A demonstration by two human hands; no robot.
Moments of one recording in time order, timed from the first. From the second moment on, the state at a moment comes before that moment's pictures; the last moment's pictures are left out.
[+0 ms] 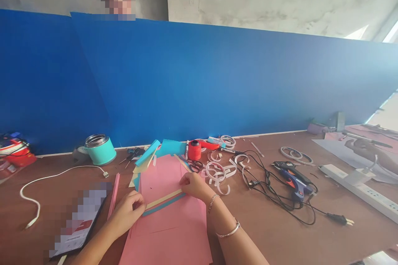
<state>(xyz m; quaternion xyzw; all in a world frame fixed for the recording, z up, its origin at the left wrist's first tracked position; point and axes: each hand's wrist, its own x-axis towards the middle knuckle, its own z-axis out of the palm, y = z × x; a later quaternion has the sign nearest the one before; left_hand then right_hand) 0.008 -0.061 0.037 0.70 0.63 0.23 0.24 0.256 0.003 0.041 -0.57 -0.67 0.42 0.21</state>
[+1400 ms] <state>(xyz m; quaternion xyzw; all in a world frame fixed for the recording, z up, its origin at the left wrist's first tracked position) 0.004 -0.056 0.033 0.69 0.63 0.26 0.24 0.255 0.006 0.036 -0.56 -0.67 0.43 0.22</state>
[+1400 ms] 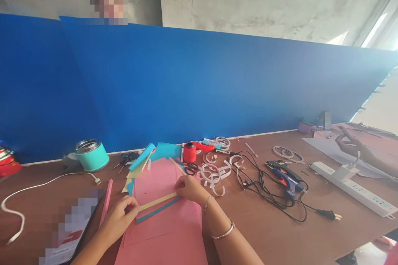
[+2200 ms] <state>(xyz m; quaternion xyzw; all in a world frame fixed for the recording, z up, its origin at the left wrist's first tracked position) 0.009 -0.062 0.036 0.67 0.60 0.35 0.27 0.260 0.010 0.034 -0.61 -0.62 0.41 0.30</state>
